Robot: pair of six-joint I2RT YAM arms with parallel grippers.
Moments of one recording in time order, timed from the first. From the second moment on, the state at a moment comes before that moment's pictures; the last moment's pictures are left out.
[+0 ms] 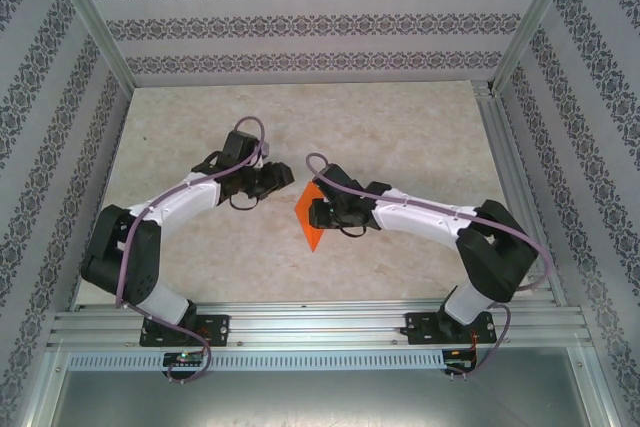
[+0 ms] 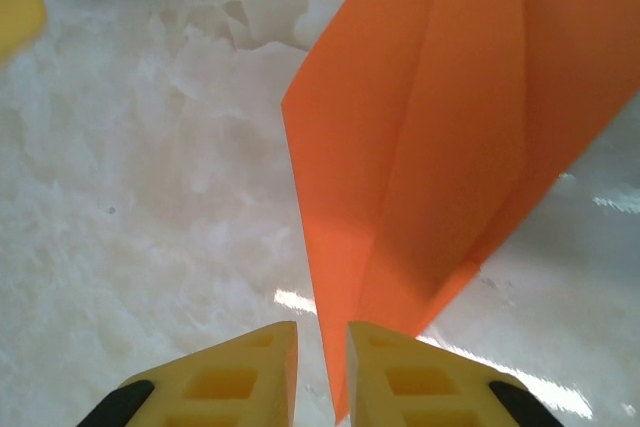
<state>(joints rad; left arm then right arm) -0.40 1.54 0.91 -0.29 0.43 -0.82 0.84 1.67 1.06 -0.44 -0.07 0.70</state>
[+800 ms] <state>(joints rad) -0.52 1.50 0.70 -0.11 0.52 -0.97 0.70 1.81 1.03 -0.39 -0.16 0.65</state>
